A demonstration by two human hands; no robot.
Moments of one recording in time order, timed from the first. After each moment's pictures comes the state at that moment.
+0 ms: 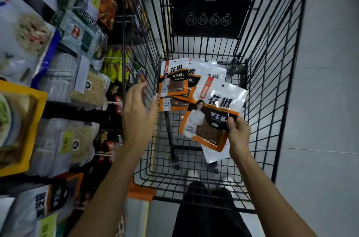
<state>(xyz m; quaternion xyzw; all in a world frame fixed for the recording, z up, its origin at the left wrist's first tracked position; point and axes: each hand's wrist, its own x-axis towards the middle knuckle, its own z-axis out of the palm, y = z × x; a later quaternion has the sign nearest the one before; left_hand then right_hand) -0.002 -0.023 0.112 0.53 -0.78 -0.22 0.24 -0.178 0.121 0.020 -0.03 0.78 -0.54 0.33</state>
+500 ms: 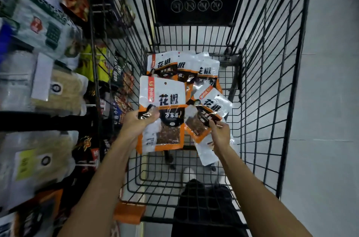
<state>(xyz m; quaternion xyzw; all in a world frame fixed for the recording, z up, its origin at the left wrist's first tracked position) -0.008 -0.044 0.019 0.62 -0.49 -0.61 0.08 -0.177 0.104 -0.071 0.09 0.80 -0.41 0.42</state>
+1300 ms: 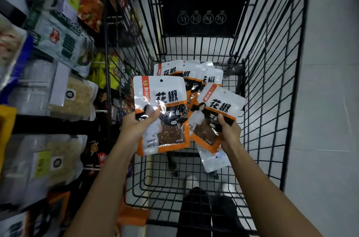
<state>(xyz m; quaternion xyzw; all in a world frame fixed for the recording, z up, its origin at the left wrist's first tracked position) -0.007 -0.049 0.057 0.62 -0.44 -0.63 0.15 -0.198 0.087 -0.039 0.19 0.69 -0.57 0.40</state>
